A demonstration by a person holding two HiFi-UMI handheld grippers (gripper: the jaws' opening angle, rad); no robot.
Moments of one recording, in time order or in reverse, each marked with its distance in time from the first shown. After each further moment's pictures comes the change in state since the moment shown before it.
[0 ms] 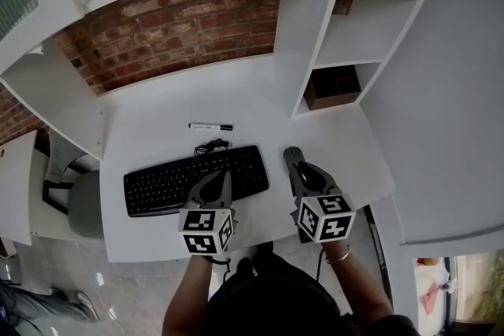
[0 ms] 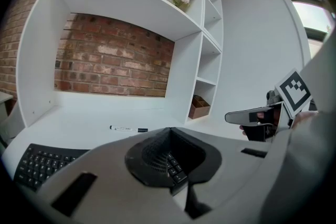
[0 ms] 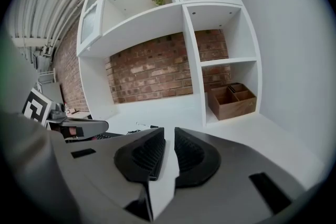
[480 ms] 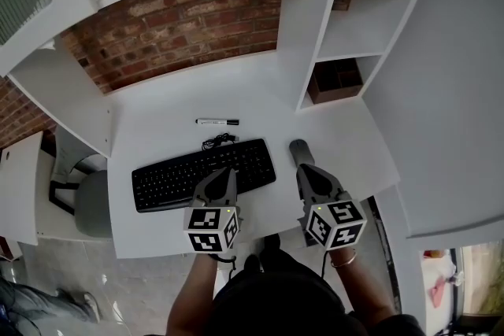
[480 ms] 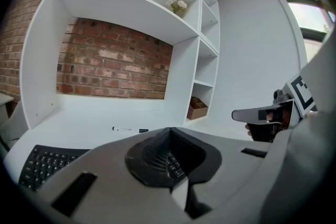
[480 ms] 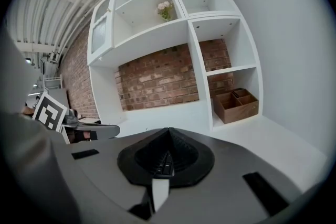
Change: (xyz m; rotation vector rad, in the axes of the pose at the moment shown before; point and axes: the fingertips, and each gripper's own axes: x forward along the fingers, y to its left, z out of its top) left arm -0.022 -0.001 0.002 0.013 -0.021 -0.010; right arm -0.036 0.029 0.006 0.009 -0.091 0.055
